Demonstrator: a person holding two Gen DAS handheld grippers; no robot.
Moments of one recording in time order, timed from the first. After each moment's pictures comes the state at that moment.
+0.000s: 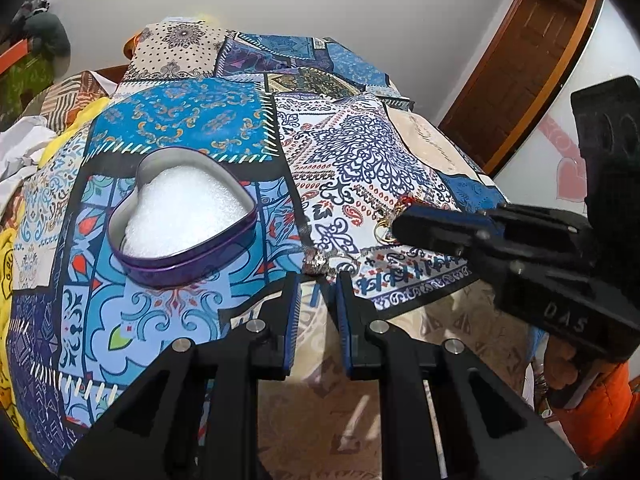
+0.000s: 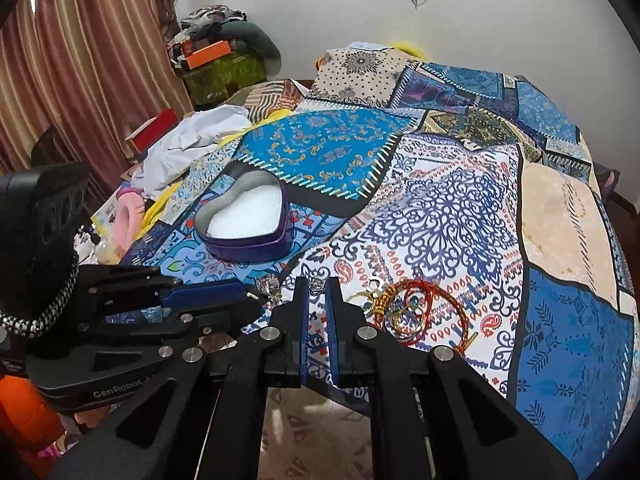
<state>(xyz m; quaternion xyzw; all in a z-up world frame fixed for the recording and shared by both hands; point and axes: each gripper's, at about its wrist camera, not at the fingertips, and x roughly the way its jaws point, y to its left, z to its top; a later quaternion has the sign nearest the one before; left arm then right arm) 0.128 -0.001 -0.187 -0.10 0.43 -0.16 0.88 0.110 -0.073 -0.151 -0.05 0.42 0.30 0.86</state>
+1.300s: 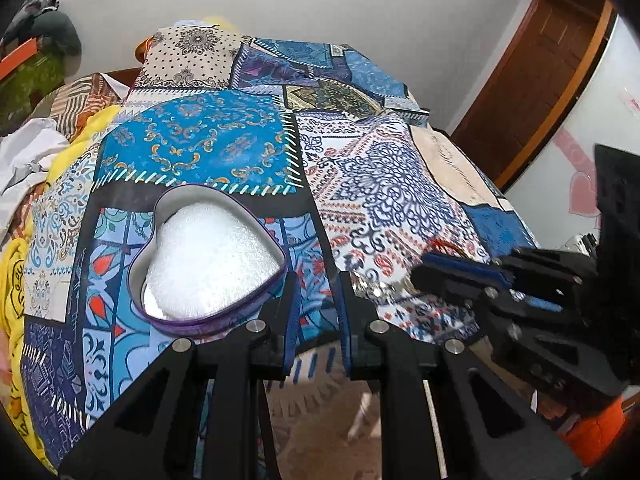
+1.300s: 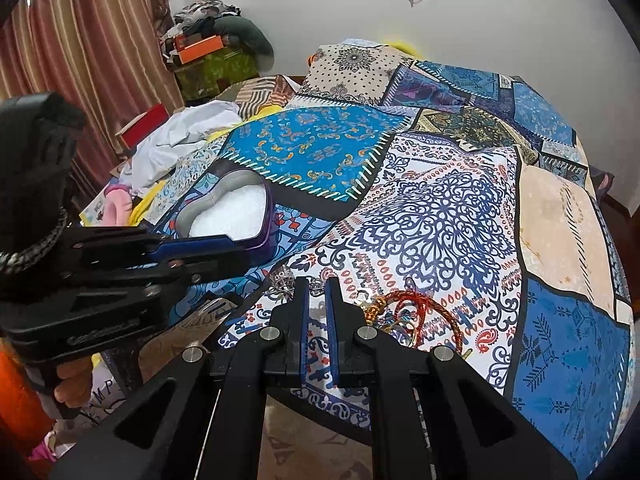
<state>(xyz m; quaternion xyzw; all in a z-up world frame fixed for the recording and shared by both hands) 0.161 0.014 -0.177 -0.11 0.44 -0.14 0.88 0.120 -0.071 -0.155 -0.07 0.42 0.28 0.86</state>
